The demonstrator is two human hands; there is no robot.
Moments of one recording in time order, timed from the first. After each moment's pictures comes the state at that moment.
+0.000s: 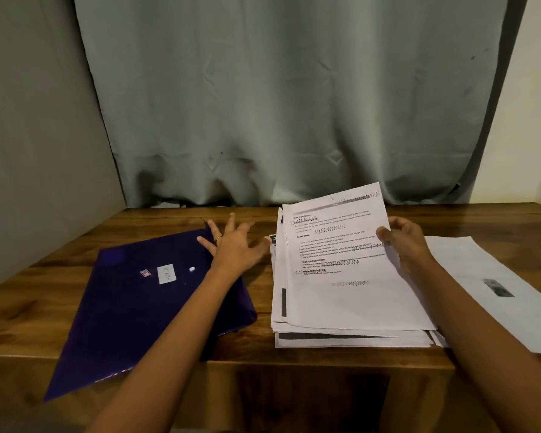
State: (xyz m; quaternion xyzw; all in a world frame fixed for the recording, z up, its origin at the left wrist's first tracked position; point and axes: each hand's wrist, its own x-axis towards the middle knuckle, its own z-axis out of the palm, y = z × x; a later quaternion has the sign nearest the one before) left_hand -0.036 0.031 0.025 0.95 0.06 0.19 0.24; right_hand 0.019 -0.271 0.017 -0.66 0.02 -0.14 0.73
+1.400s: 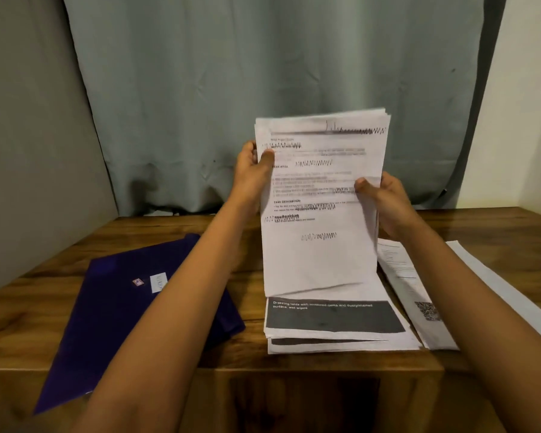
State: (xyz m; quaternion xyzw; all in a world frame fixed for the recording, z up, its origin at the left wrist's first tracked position) left_hand -0.023 -0.025 0.149 0.62 -0.14 0.25 0.73; right_hand -0.003 -0.251 0.101 -0.62 -0.21 -0.14 0.74
